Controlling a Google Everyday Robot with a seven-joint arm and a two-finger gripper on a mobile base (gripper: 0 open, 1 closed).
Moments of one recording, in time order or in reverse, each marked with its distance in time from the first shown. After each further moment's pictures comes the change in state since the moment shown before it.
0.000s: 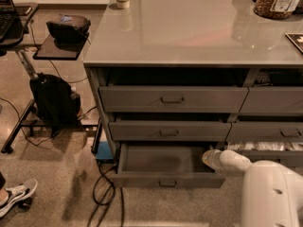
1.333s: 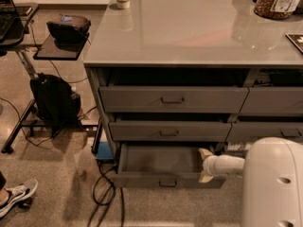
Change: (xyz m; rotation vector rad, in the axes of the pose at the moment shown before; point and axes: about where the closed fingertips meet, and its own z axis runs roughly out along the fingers) arm -0.053 0.045 -0.069 -0.068 0.011 -0.139
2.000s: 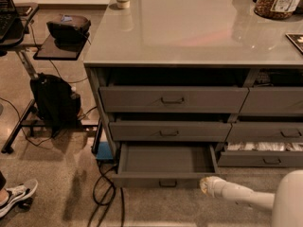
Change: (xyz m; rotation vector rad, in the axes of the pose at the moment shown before) arm 0.022 0.089 0.014 0.058 -0.070 0.049
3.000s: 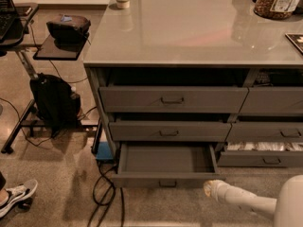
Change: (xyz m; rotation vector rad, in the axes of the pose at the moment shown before) arm 0.022 0.007 0.003 0.002 0.022 0.016
